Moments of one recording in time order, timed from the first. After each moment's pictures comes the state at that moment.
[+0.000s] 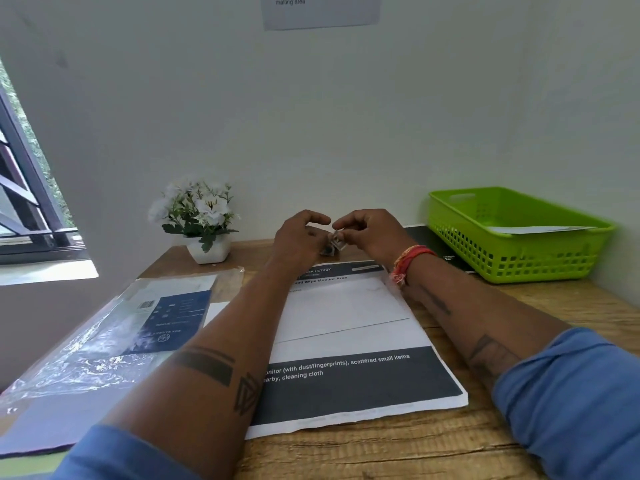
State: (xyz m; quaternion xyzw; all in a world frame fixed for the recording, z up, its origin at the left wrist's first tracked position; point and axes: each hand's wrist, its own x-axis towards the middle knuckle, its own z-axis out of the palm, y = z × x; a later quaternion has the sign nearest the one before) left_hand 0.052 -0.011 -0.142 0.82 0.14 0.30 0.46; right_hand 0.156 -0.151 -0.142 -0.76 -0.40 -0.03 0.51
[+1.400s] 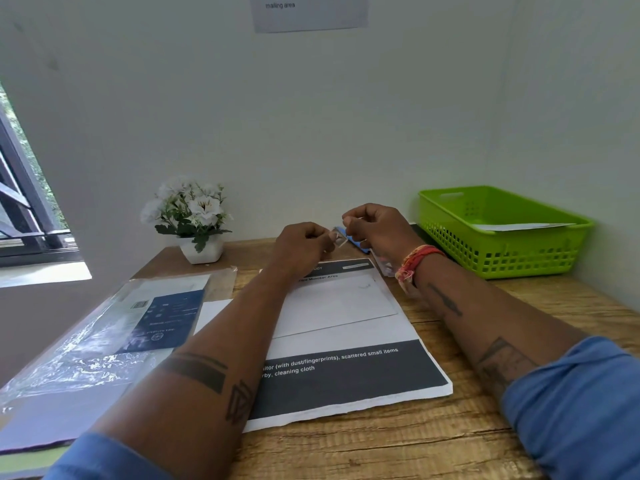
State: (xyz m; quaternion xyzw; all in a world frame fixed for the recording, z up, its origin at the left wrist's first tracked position) left_hand 0.047 -0.029 -0.146 0.83 0.13 0.26 0.48; right_hand 0.151 -0.174 -0.141 -0.69 -0.32 0.02 0.65
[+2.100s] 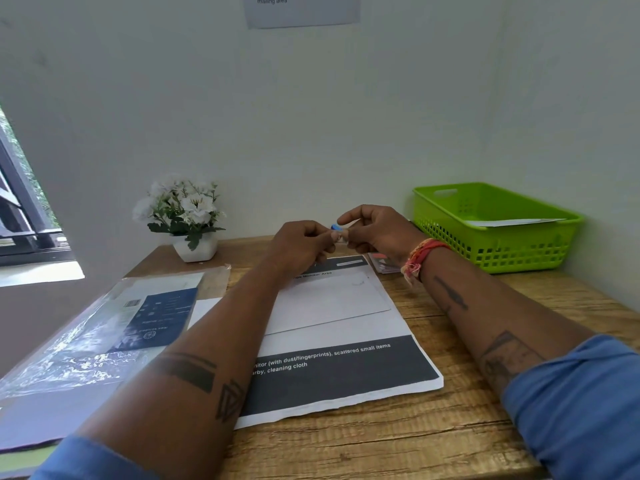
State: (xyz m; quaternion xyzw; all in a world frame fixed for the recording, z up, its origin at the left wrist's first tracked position) left_hand 0.041 -0.037 -0.140 0.83 0.10 0.21 0.51; right_hand 0.146 -0.194 -0.132 -0.70 -0.36 0.12 0.60
